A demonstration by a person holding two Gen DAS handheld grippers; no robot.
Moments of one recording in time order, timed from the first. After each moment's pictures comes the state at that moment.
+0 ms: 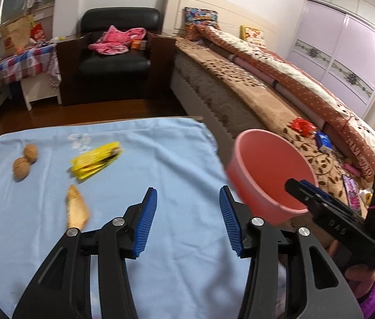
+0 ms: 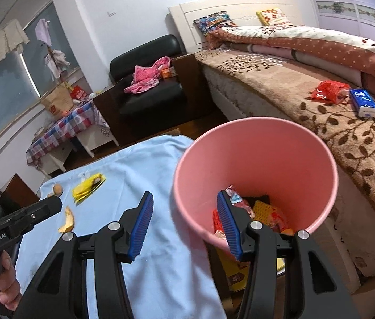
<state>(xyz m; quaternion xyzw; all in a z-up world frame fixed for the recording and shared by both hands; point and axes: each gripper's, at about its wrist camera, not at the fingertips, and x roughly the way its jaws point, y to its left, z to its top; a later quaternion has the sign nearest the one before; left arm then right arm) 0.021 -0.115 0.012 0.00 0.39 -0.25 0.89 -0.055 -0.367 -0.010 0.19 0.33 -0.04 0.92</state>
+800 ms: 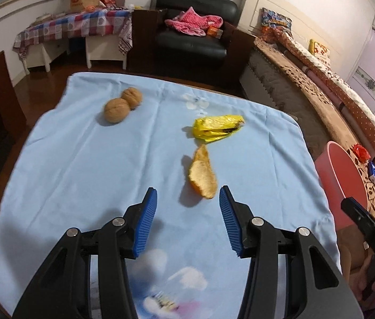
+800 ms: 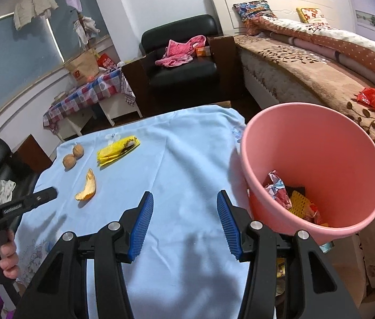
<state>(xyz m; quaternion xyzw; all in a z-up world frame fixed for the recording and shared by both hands) 0.044 0.010 -0.033 -0.07 0.44 -0.10 0.89 -0.035 -0.294 -0.028 0.14 0.37 0.03 0.92</state>
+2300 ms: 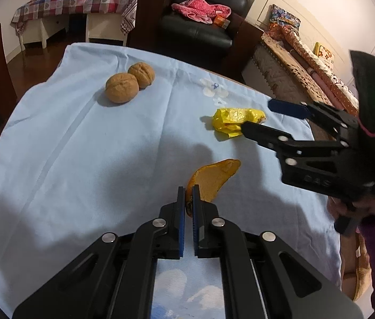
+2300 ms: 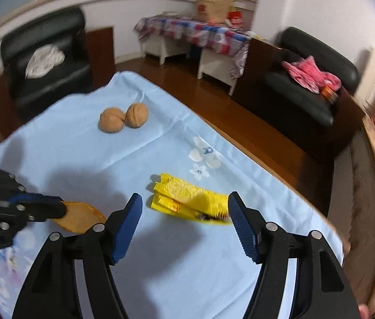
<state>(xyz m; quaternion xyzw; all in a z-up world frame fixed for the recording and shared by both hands) 0.075 0.038 -0.064 -0.12 0.48 -0.12 0.86 0.148 -0.117 -0.046 -0.21 0.39 0.28 0.85</state>
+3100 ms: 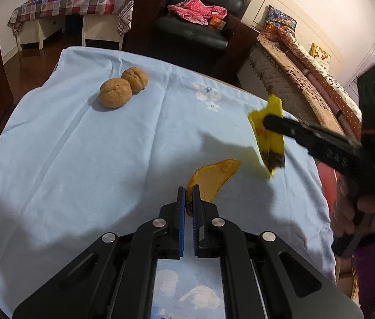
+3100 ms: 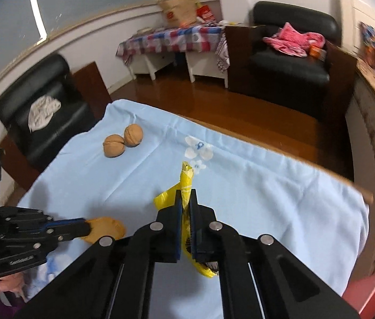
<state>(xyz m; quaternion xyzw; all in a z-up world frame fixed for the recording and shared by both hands) 0.073 0.034 -0.057 -0.12 0.47 -0.13 0.86 0.130 -0.176 -0.025 -0.01 0.42 0.27 0.87</state>
